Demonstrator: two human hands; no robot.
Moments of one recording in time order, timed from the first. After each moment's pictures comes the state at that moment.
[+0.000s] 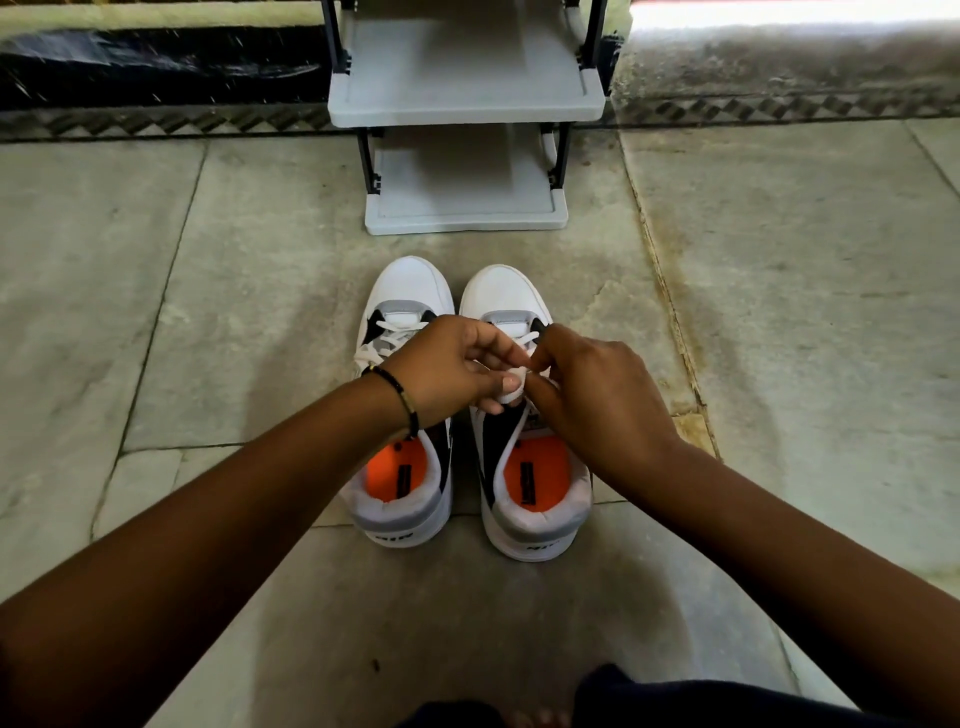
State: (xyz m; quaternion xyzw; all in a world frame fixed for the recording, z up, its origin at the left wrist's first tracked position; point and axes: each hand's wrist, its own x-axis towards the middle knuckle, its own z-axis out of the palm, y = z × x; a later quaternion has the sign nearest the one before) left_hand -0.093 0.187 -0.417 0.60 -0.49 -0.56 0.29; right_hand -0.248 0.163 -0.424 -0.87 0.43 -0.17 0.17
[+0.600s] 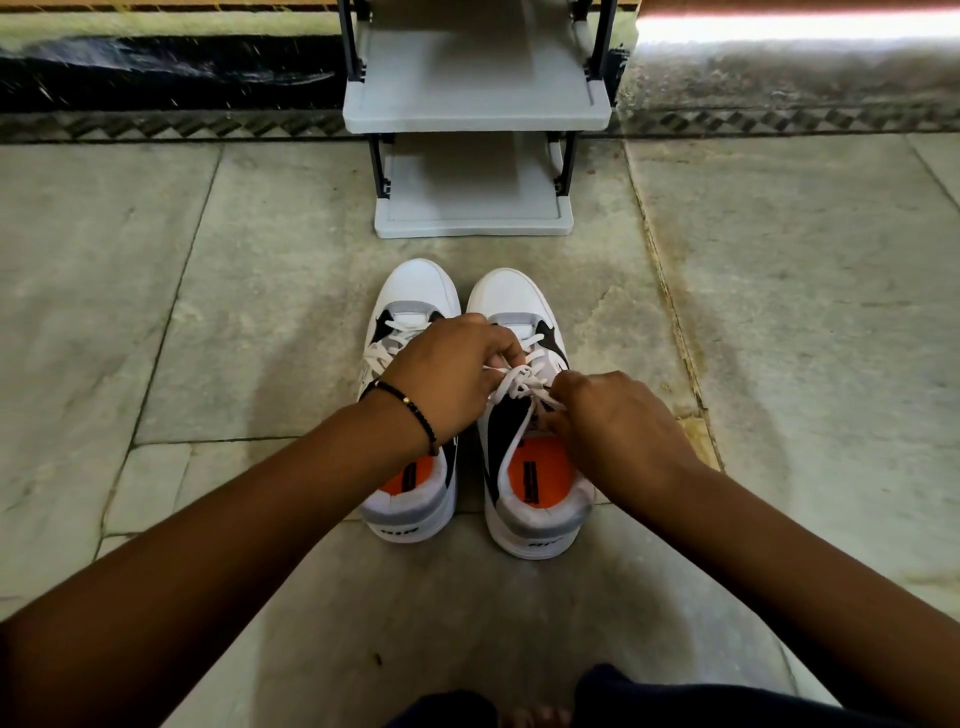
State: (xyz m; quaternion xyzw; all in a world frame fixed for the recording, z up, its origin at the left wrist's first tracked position) left_hand -0.102 0.196 -0.405 0.69 -0.65 -0.26 0.17; right_hand -0.261 0.173 -0.431 -0.89 0.44 0.00 0.12
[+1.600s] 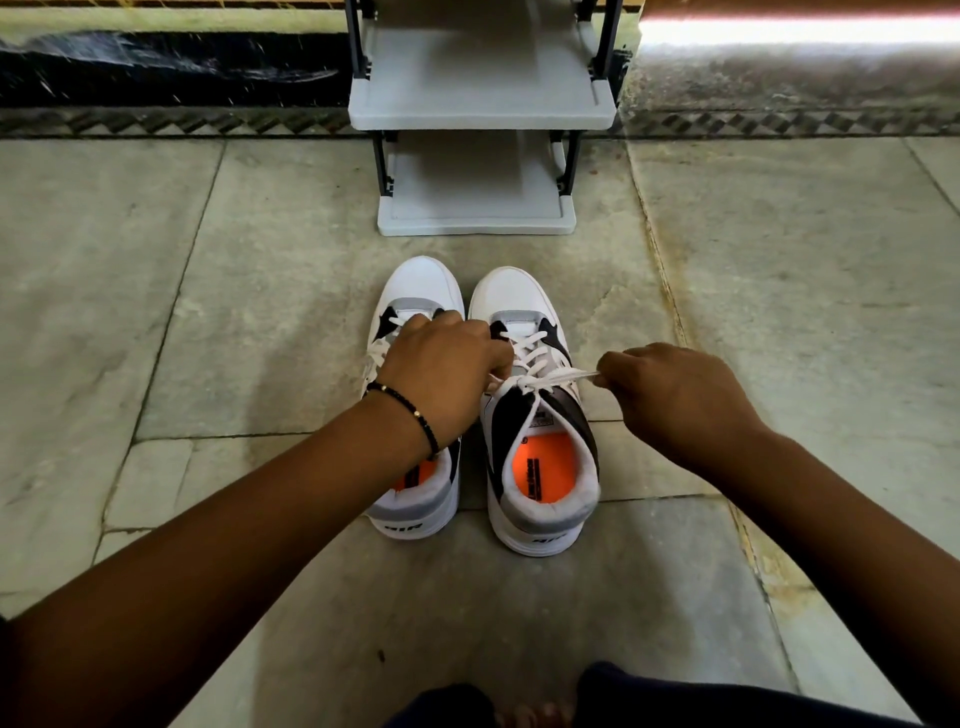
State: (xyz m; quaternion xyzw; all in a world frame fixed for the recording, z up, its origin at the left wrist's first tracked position) left_hand -0.094 0.200 -0.415 0.68 -0.73 -0.10 0.02; right_hand -0.296 0.141 -0.427 -0.92 0.38 -0.03 0.02
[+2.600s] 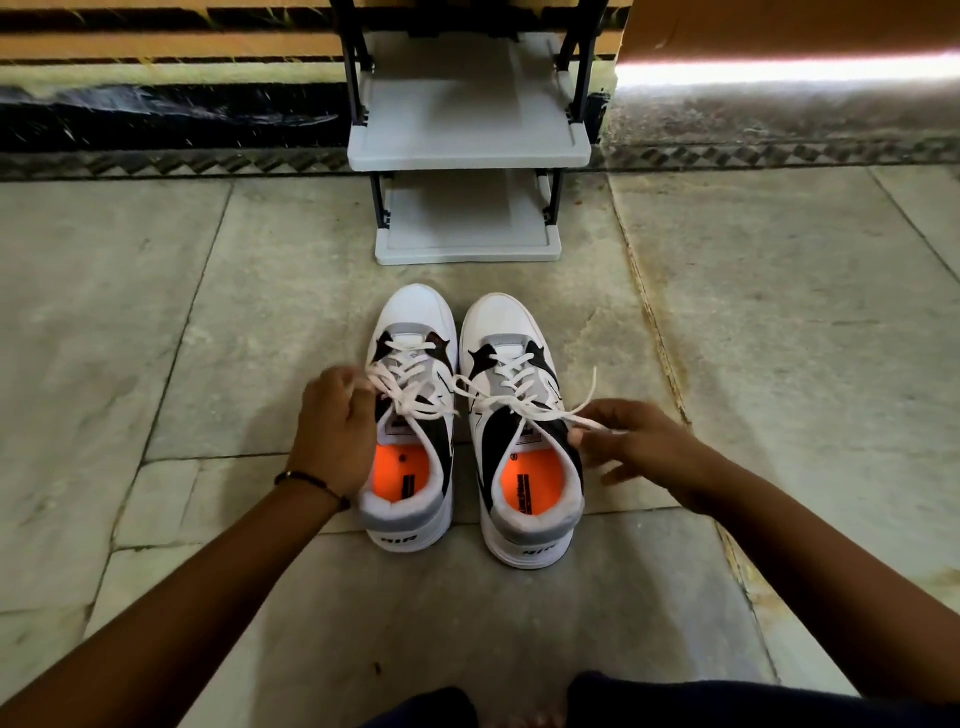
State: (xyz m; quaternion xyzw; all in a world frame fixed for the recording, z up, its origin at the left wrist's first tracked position) left_hand -0.049 0.249 -0.452 0.82 -0.42 -0.23 0.32; right_hand -0.314 0.155 -0.448 -0.63 0.50 -0.05 0.59
